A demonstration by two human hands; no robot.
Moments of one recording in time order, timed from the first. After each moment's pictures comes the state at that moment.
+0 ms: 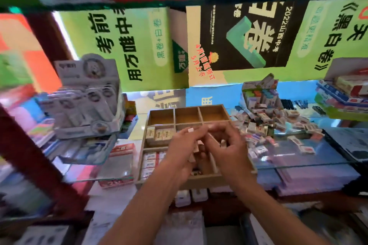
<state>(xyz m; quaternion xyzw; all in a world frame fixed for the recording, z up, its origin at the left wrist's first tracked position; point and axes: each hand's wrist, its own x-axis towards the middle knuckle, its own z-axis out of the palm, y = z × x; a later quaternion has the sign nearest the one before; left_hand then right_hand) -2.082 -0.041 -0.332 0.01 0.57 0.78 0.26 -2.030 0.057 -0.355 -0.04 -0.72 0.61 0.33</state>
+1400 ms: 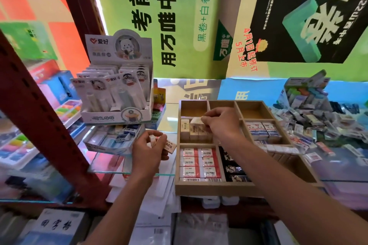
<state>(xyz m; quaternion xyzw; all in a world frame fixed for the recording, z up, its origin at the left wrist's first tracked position) -2.177 -0.194 -0.433 -0.04 0.73 0.68 -0.05 -2.176 -0.008 -0.373 -0.20 -0.82 0.52 0.14</state>
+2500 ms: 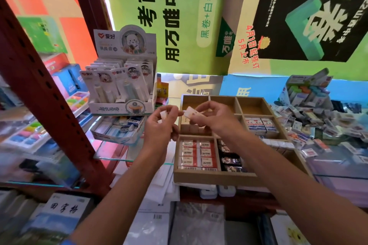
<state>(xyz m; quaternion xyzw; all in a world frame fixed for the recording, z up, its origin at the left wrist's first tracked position) -2.154 -0.166 -0.372 0.01 0.63 0.78 0.00 -2.137 -0.009 -0.348 -0.07 -0.79 0.61 0.01</state>
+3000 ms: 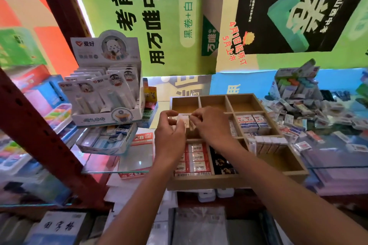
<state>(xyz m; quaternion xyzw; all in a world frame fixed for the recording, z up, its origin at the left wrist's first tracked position) -2.153 -0.125 -0.386 0.05 0.76 0.65 -0.03 -2.165 -0.003 -0.383 -0.08 -0.94 0.28 0.16</state>
